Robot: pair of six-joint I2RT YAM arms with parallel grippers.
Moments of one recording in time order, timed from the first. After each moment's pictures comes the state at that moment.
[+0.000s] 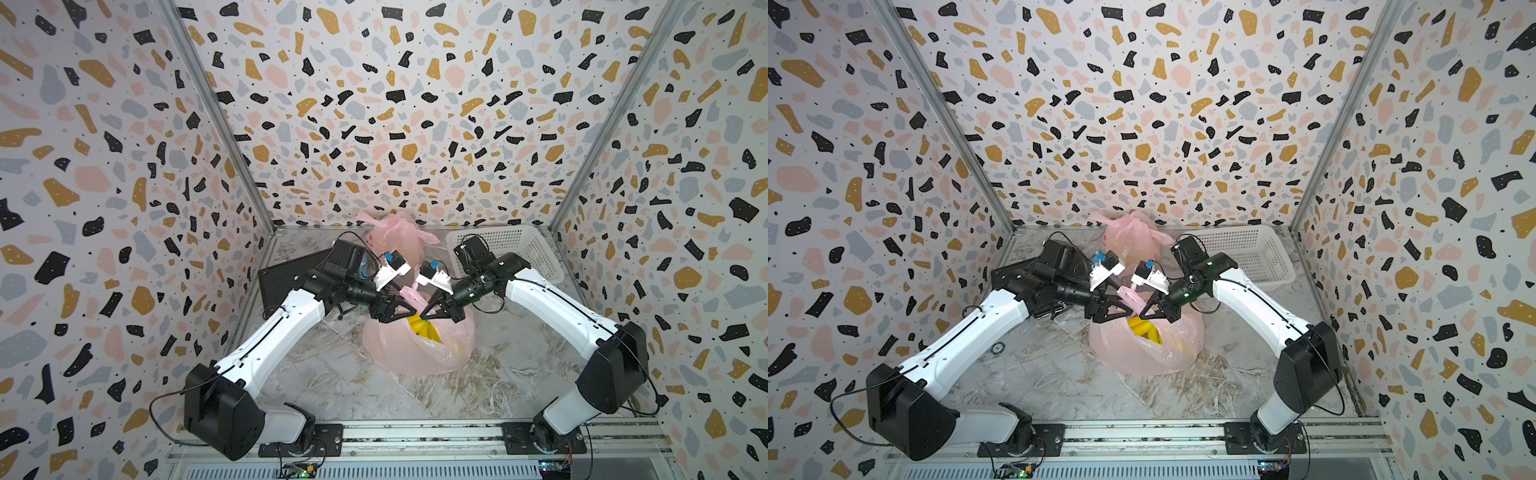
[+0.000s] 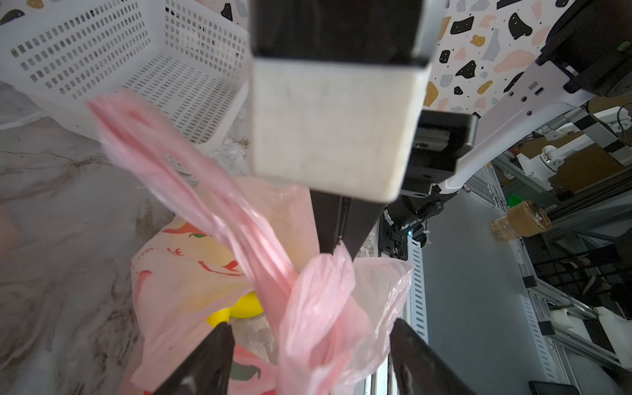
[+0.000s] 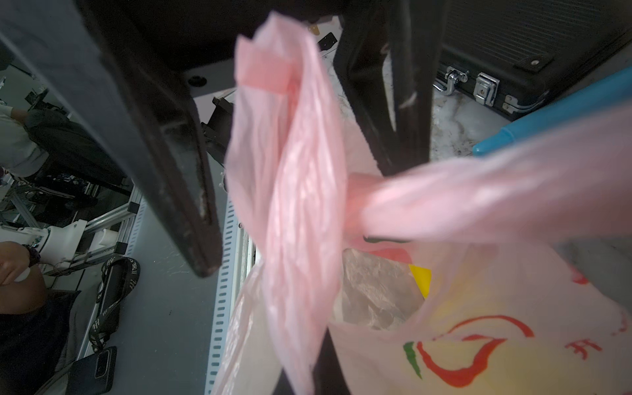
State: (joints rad) left arm -0.45 1.35 1.21 -0.68 0.94 0.28; right arm 0.60 1.59 1.44 -0.96 -0.95 -0.50
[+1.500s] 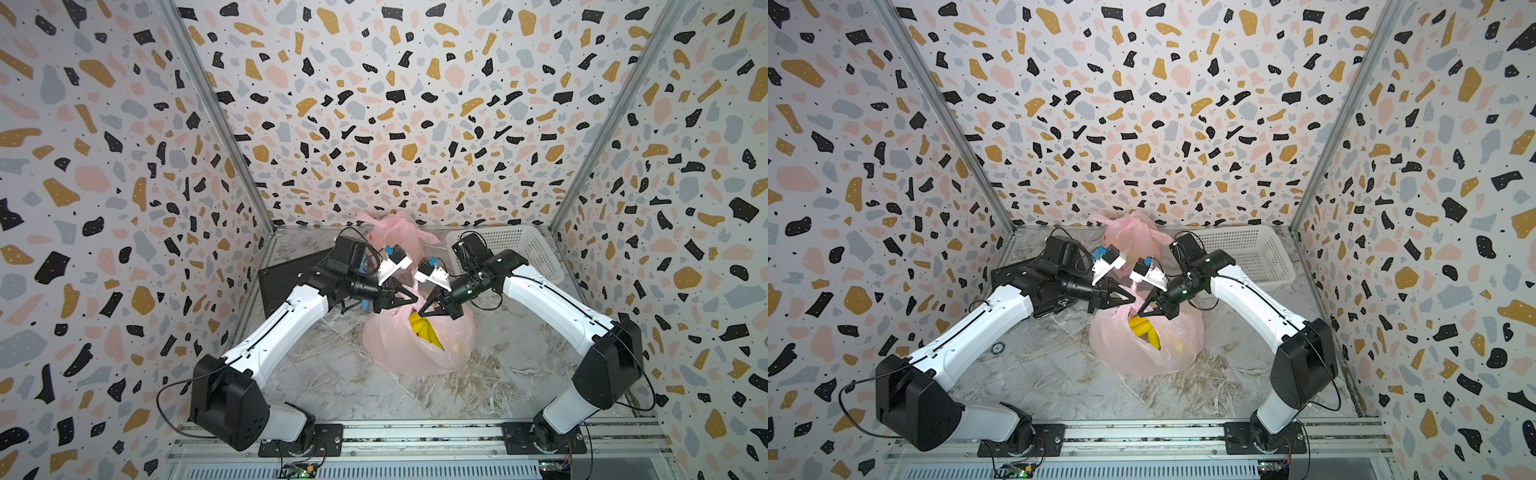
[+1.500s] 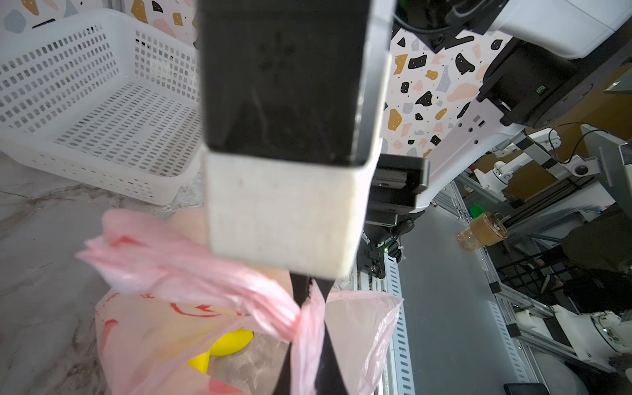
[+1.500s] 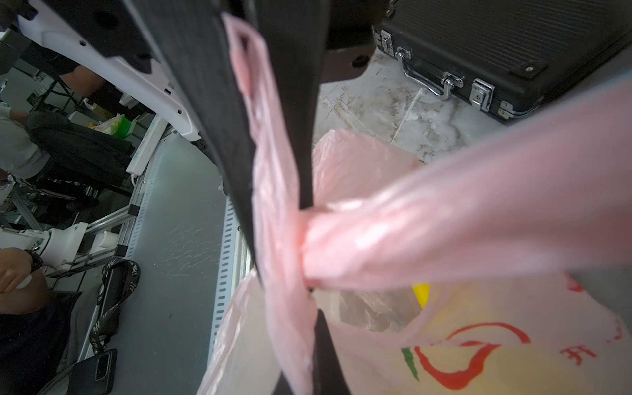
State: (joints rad) left arm -0.44 1.39 1.22 -0.59 1.06 0.23; right arm 0.60 1.62 1.48 -0.97 -0.95 -0.50
